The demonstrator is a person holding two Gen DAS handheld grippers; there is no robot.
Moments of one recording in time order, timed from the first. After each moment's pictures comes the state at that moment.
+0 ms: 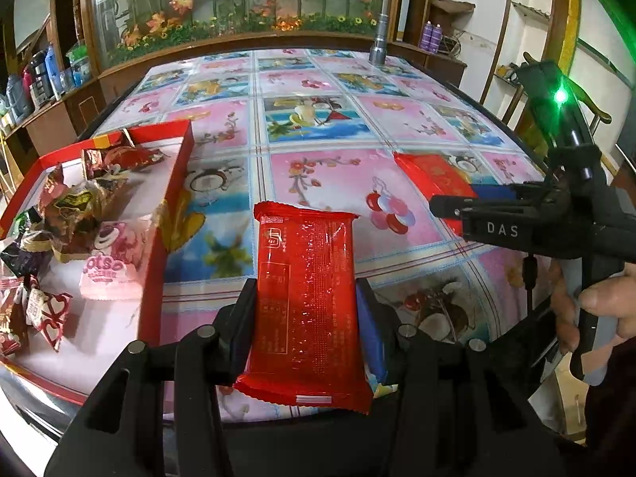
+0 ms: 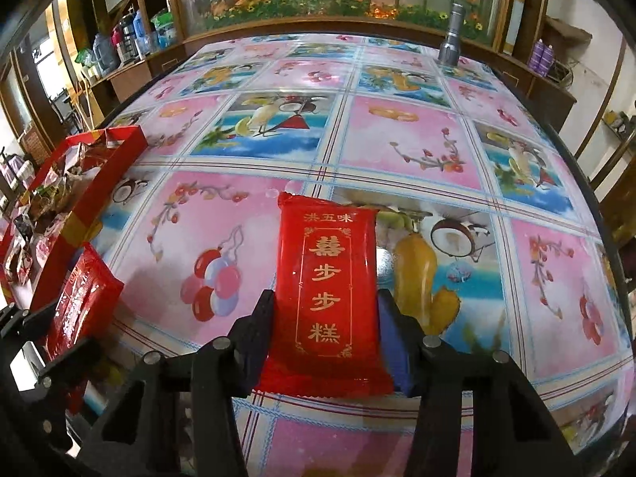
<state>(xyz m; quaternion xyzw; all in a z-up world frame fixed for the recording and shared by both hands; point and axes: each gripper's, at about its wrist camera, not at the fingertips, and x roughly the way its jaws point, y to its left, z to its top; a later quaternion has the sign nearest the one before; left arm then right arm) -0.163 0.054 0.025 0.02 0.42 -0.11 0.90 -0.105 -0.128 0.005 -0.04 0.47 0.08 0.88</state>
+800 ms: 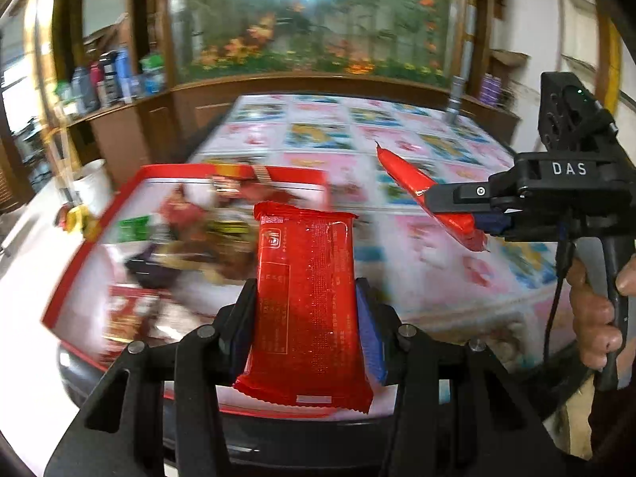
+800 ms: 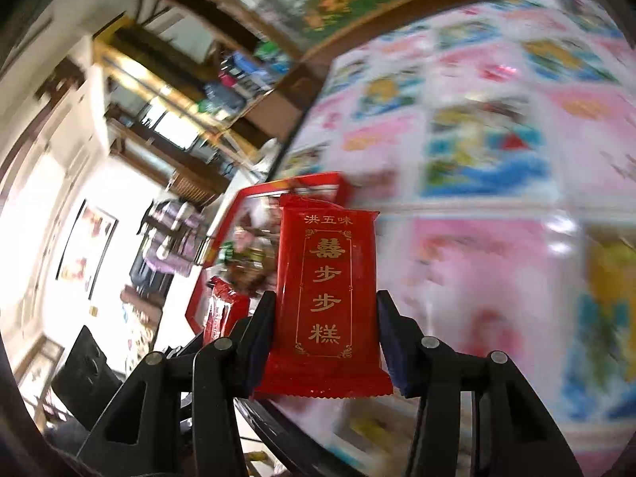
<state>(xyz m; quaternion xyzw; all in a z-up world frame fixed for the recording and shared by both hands) -0.177 0.154 0.065 -0.01 0.36 0.01 0.93 -0.071 -0.046 0.055 0.19 0.48 0.36 0.78</state>
